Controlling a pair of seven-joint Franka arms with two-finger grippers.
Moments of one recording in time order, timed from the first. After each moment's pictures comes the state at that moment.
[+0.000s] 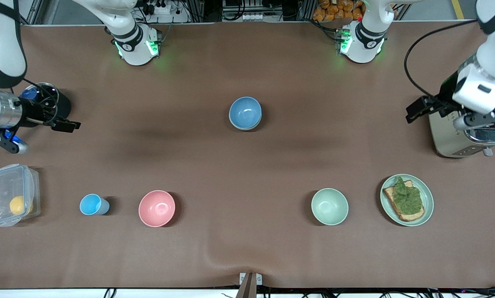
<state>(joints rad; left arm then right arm) -0.04 -0.06 -0.09 -1.73 -0.02 1.71 -0.26 -0.16 0.11 0.08 -1.72 0.08 1.53 0.42</state>
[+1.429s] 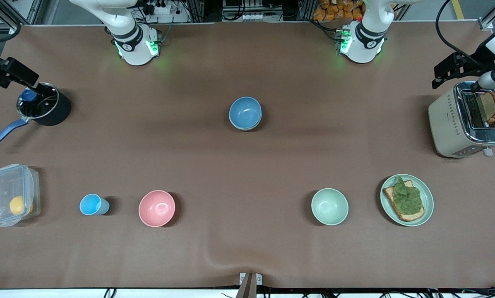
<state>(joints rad) -0.07 -0.14 0.01 -1.66 -0.02 1.52 0.06 -0.05 -0.08 0.05 -1.49 0.05 1.45 0.24</state>
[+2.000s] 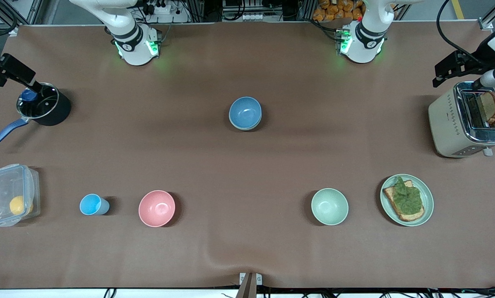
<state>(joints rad) -0.07 -0.13 0.01 -1.65 -0.02 1.51 0.04 -0.05 -0.08 0.05 -1.48 0.06 1.45 0.24</state>
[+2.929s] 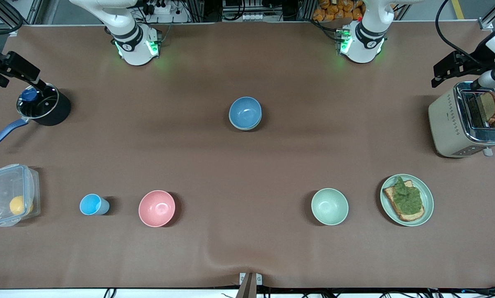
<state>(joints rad) -0.07 -0.13 0.01 -1.65 -0.02 1.51 0.04 -0.05 -0.08 0.06 -1.48 0.05 1.44 0.17</state>
